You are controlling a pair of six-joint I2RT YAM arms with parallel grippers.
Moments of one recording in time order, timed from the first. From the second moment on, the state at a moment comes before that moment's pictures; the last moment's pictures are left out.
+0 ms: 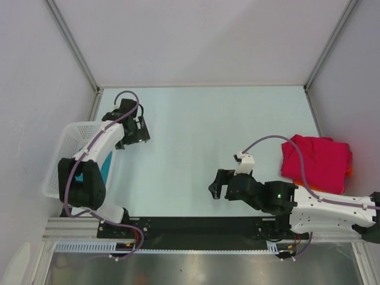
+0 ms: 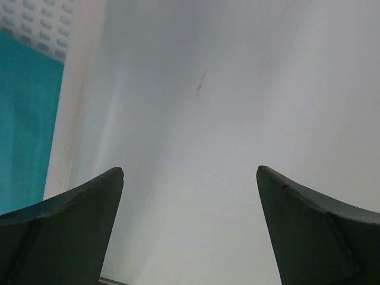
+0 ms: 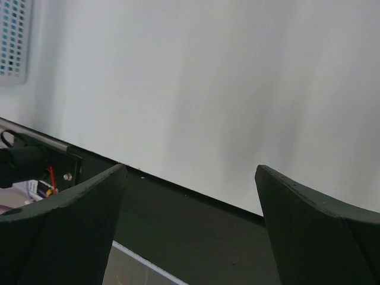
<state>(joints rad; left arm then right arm) -0.16 1.50 1.22 -0.82 -0.24 -0.46 1.31 0.92 0.74 -0.60 0.53 1.05</state>
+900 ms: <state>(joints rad) -0.10 1.50 1.25 -0.91 -0.59 -0.51 1.24 0.84 0.68 -0.60 0.53 0.99</state>
